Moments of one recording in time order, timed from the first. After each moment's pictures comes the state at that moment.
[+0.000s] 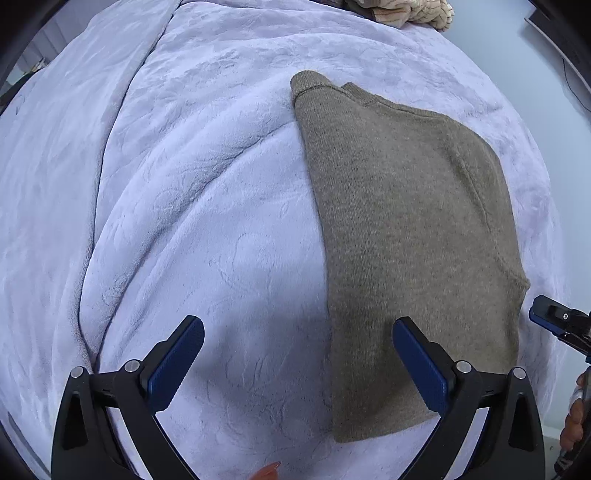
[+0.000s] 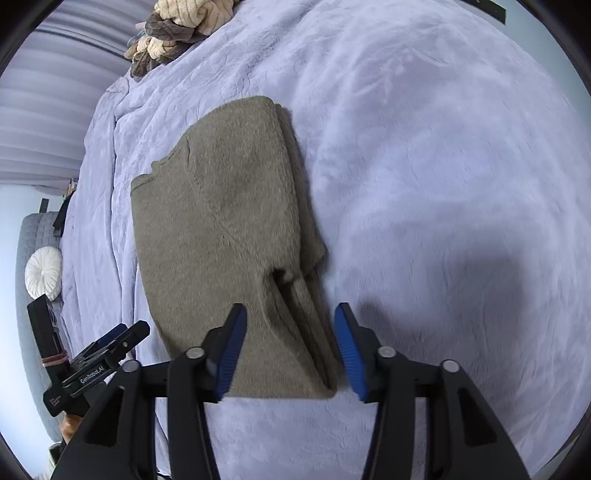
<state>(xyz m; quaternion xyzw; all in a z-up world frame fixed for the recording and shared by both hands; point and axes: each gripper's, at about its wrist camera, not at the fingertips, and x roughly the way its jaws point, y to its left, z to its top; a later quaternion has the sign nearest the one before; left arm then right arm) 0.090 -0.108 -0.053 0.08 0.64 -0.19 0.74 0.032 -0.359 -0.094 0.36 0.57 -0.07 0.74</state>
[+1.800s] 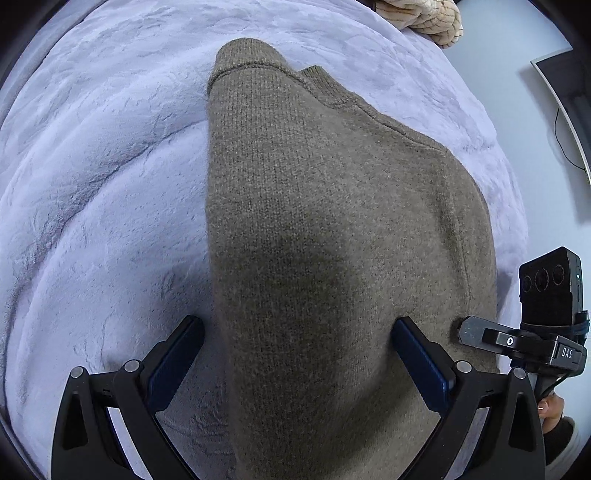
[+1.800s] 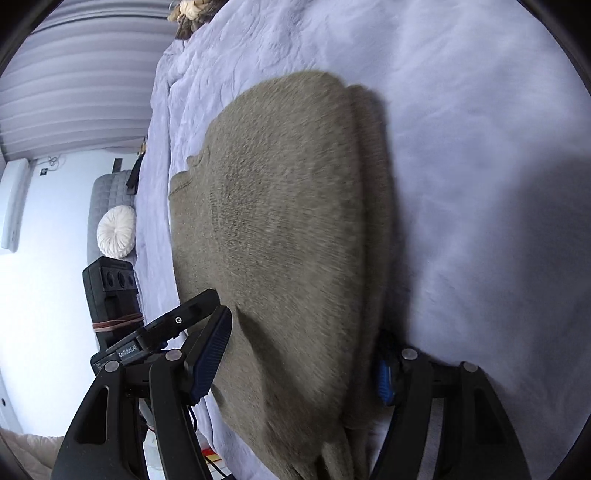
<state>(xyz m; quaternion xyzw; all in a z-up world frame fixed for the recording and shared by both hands) 0.140 -0.180 -0.134 -0.05 0.67 -0.25 0.69 0.129 -0.379 -0.172 0.43 0.58 0.14 0.68</state>
